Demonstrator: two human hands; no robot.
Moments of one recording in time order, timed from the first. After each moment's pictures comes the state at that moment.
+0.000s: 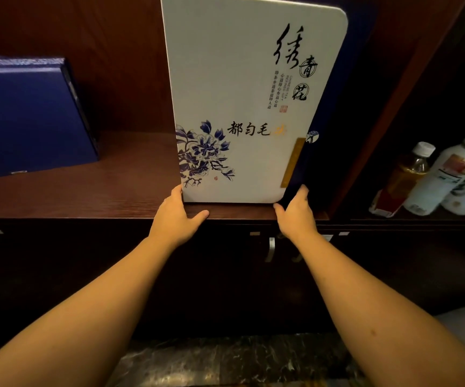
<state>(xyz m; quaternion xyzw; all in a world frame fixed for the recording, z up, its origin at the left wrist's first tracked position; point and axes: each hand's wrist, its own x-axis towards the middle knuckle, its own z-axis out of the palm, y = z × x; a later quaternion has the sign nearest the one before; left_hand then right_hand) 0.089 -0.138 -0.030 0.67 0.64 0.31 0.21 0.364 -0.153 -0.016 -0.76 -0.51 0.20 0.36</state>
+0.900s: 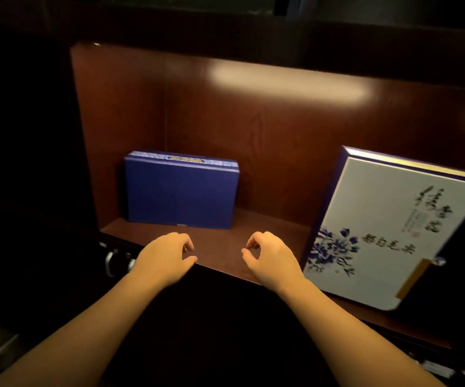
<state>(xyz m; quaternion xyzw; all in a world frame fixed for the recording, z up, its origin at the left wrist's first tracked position) -0.184 -0.270 0.103 0.64 0.73 0.22 0.03 0.060 -0.205 0.112 -0.48 -0.84 0.06 0.26</state>
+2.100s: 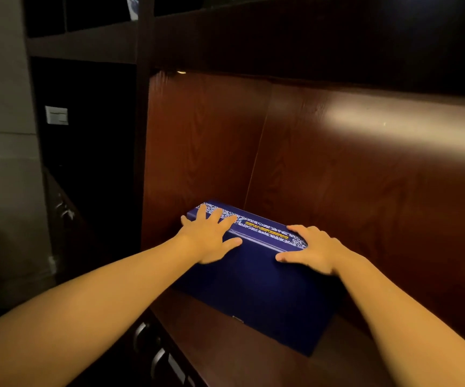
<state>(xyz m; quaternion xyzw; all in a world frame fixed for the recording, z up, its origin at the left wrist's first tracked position) -0.377 -0.028 0.175 0.55 0.83 0.04 -0.05 -0.143 0.127 0.221 -0.38 -0.92 0.09 0.02</state>
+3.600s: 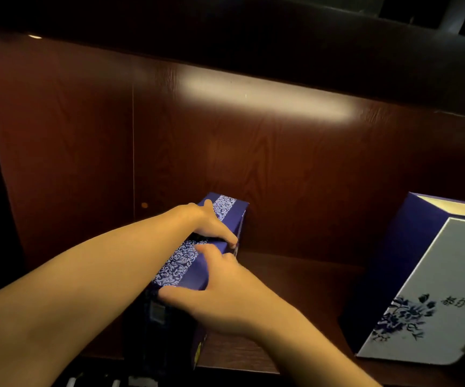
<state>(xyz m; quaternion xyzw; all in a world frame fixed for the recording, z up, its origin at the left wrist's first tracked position) -0.279 0.016 0.239 0.69 0.71 -0.02 0.16 -0.179 -0.149 0.218 -0.55 -0.78 0.25 0.18</state>
